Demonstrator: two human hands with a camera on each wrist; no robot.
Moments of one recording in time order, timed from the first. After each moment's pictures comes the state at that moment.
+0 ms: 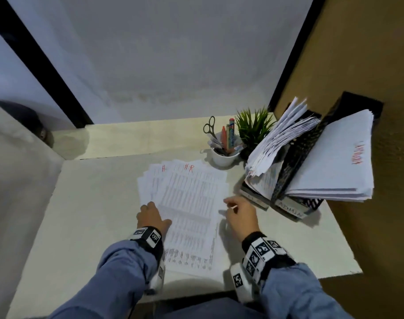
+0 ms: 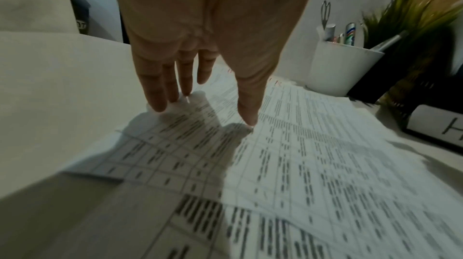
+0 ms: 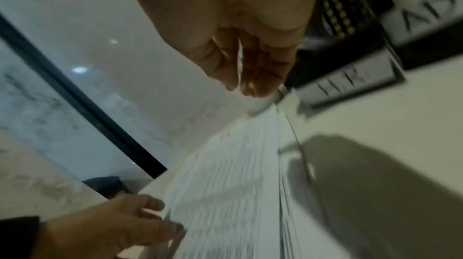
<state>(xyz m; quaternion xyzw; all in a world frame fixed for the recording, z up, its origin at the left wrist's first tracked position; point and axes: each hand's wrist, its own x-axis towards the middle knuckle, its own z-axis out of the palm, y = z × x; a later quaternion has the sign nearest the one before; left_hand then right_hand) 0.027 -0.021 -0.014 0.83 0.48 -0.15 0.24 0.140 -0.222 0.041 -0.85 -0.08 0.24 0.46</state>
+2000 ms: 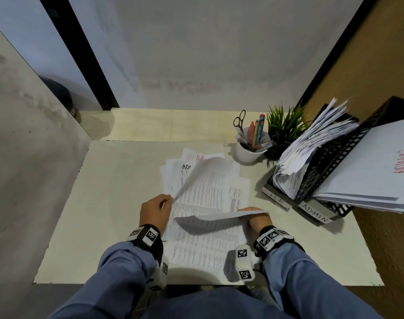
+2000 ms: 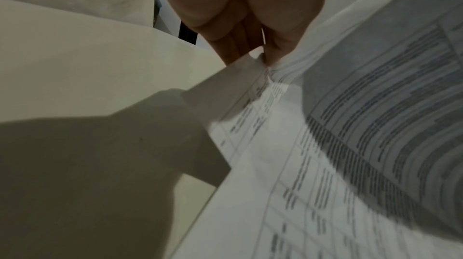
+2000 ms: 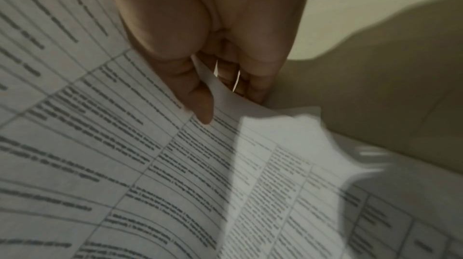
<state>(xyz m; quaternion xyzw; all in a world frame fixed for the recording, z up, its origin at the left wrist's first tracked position) -0.026 -0.004 0.001 0.77 0.46 0.14 0.43 0.141 -0.193 -0.010 -0.76 0.22 0.43 0.44</state>
